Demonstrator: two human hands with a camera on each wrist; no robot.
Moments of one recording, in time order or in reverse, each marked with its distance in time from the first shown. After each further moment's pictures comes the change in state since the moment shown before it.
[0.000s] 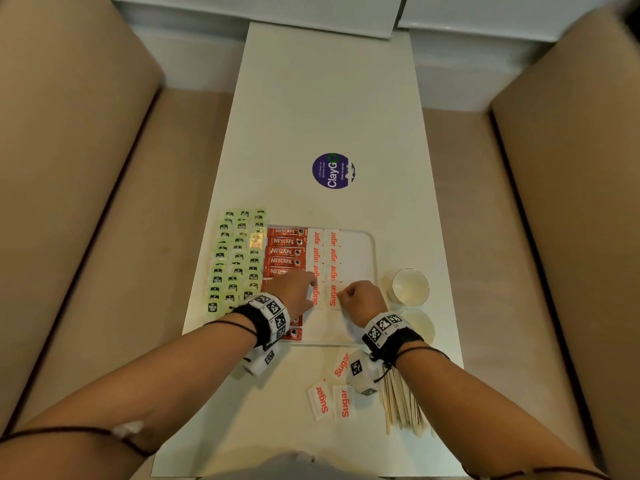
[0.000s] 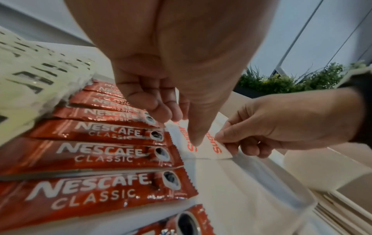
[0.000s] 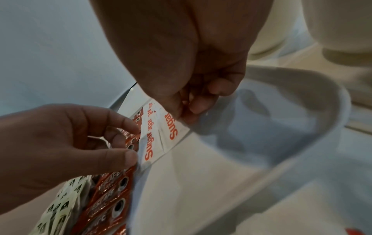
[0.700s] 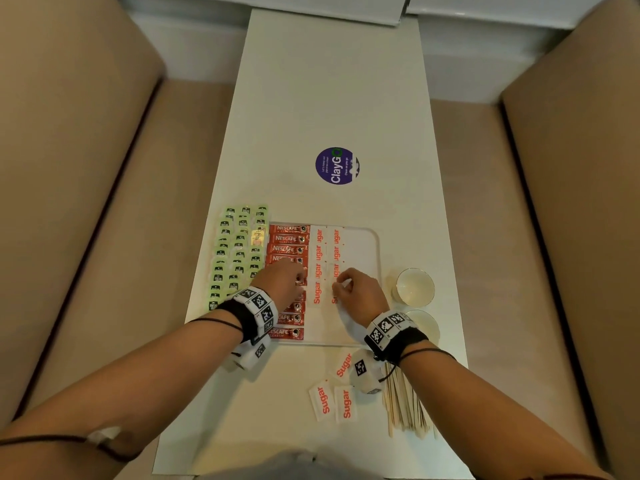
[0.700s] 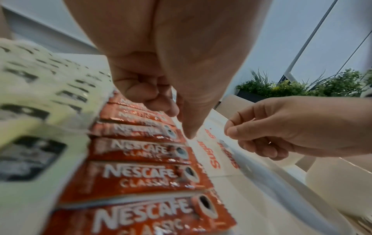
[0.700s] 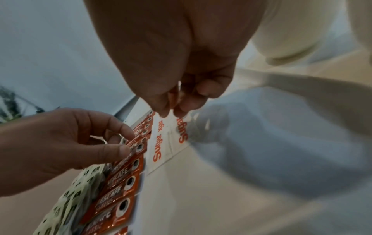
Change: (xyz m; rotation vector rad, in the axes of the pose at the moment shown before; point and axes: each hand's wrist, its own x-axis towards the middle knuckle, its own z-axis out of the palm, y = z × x) left_hand 0.004 -0.022 -0.012 0.008 0.082 -0.064; right_hand 0.005 -0.006 0.000 0.037 0.044 -0.138
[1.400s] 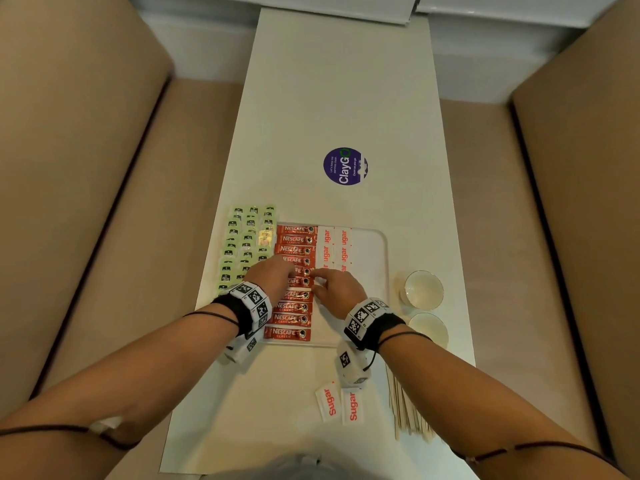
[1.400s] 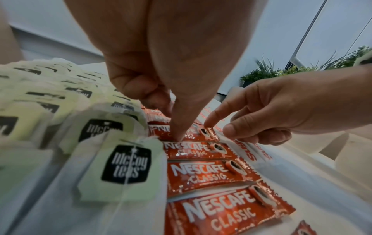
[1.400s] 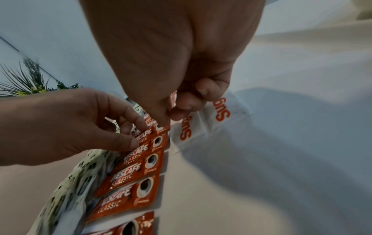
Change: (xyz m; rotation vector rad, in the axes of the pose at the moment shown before) left_hand 0.002 -0.025 -0.013 0.113 -0.041 -0.036; right_hand 0.016 -0.042 0.030 -0.054 -0.186 -0.166
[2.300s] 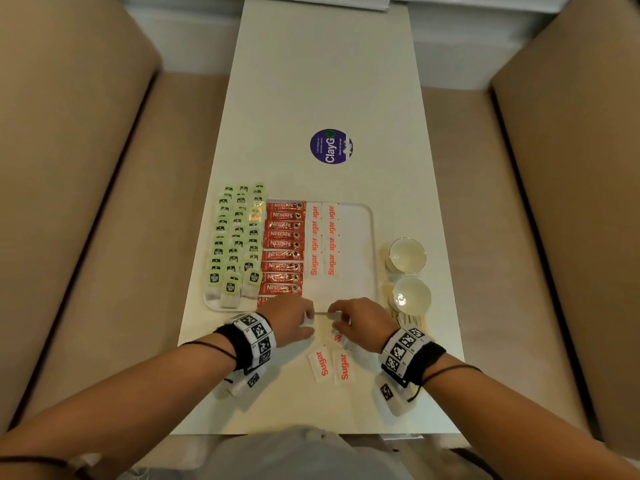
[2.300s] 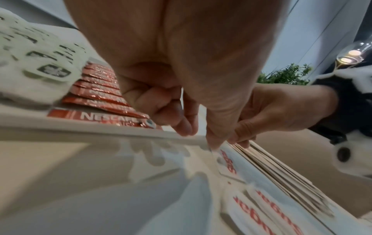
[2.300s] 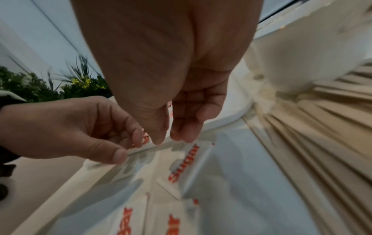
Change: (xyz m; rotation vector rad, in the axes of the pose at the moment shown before) left_hand -0.095 0.050 0.061 -0.084 -0.207 0.211; right_hand -0.127 0.052 0.003 -0.299 -0.122 -0.067
